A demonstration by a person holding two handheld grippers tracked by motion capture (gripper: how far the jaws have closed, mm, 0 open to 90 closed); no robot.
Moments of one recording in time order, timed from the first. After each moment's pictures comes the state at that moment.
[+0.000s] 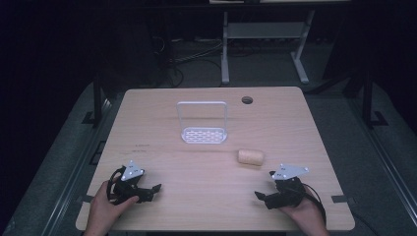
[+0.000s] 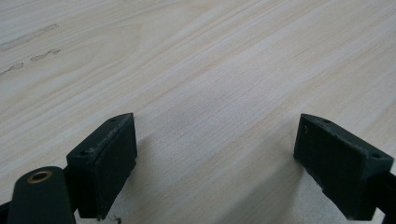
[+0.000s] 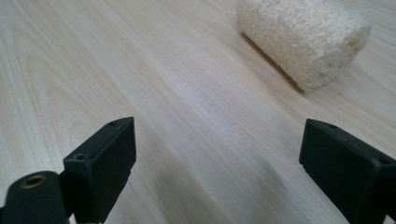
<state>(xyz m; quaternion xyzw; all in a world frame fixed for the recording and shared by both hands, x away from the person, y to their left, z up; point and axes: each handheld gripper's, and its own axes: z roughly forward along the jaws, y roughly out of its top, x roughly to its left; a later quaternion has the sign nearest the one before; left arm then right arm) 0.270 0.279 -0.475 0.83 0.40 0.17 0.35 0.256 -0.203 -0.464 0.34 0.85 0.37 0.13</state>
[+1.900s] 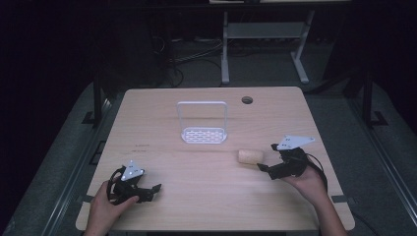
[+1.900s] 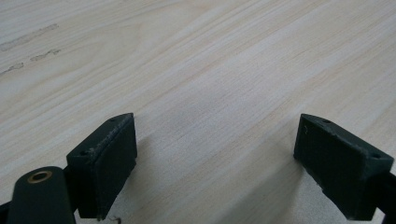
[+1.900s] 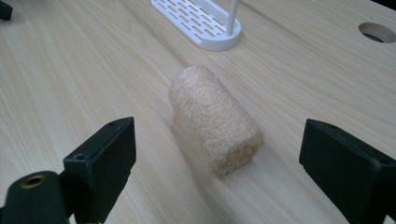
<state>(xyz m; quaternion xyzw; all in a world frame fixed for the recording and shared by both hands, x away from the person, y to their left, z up) 0.270 0.279 -0.475 0.83 0.40 0.17 0.35 0.321 -0.217 -0.422 0.31 0.85 0.41 0.15</state>
